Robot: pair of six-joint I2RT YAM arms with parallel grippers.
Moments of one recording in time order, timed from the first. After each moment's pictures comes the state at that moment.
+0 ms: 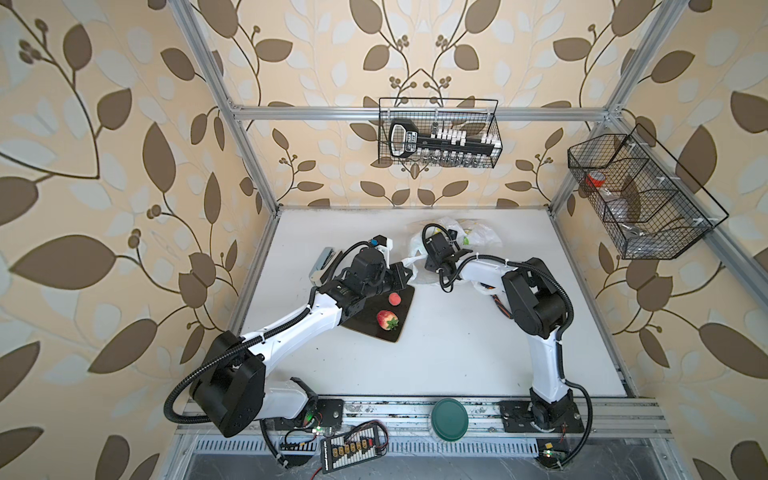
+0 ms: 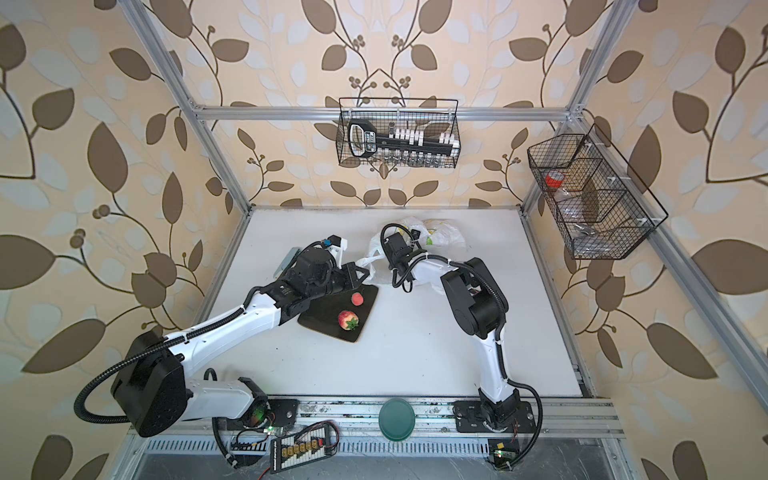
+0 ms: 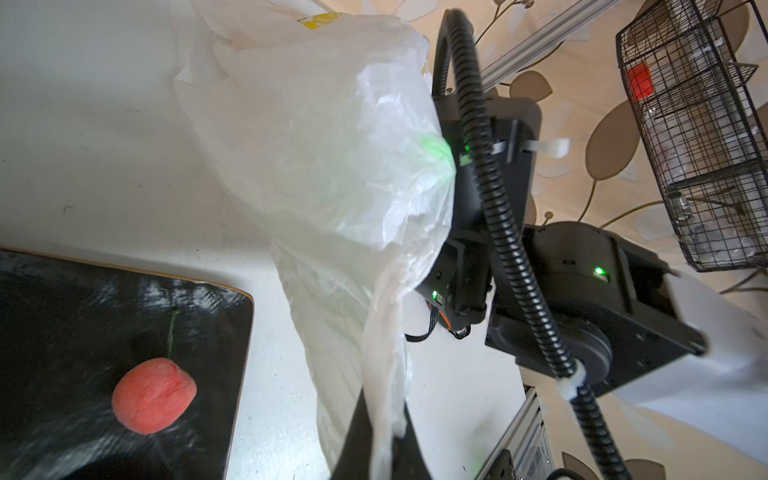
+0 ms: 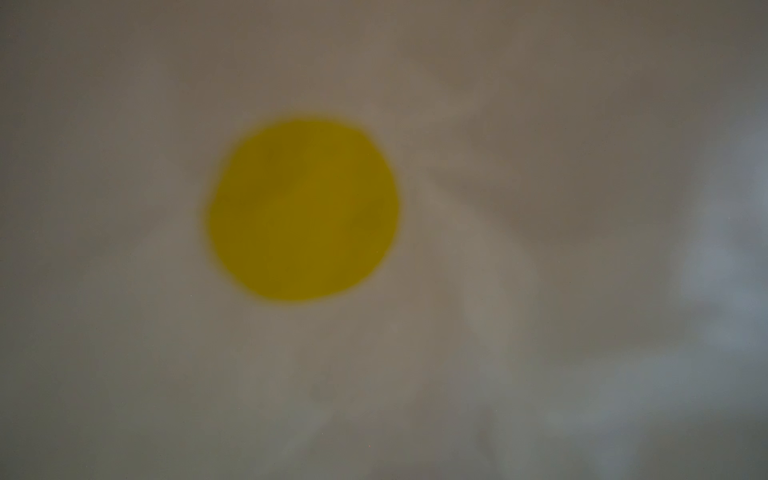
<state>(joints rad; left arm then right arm) -0.60 1.32 0.88 -0.03 0.24 -0.82 0.53 2.12 1.43 -0.31 0.44 0.74</state>
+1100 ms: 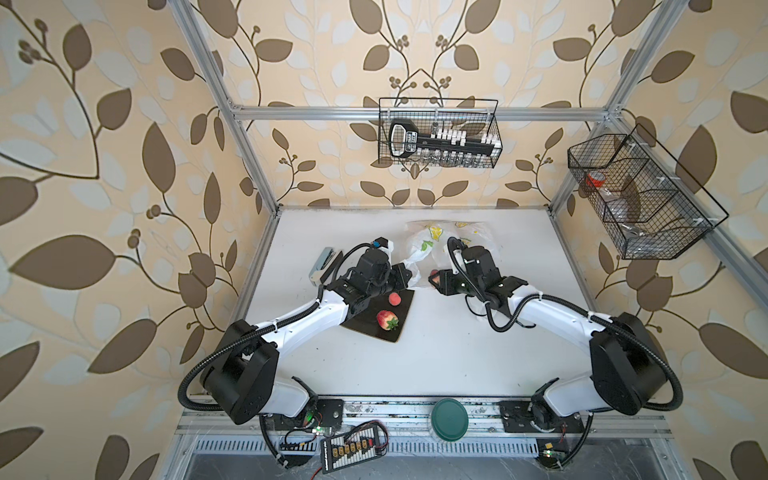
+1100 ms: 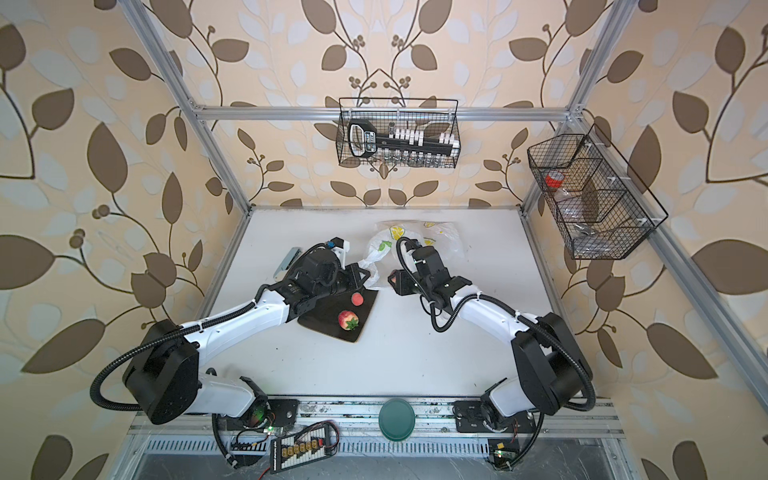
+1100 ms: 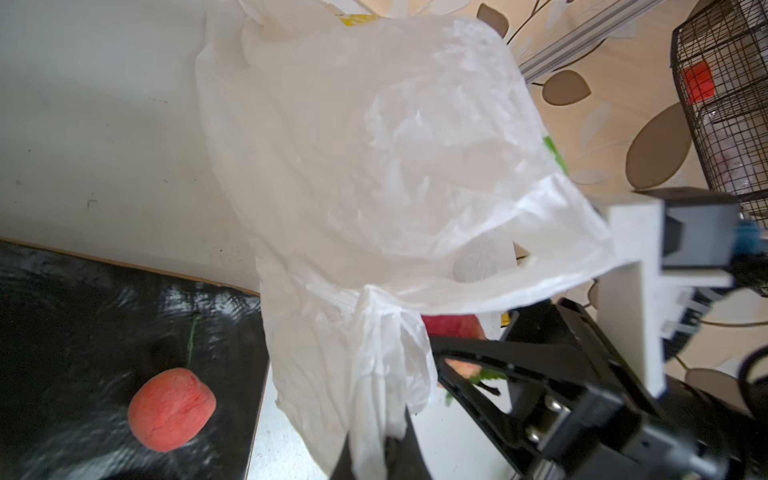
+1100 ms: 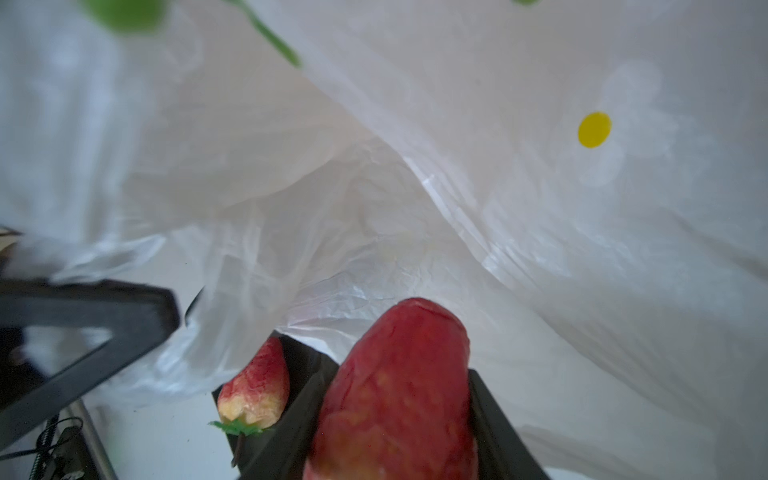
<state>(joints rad) -0.60 1.40 0.88 -0.01 0.19 -0.83 0.53 1.45 0.89 -0.11 -0.17 0.38</state>
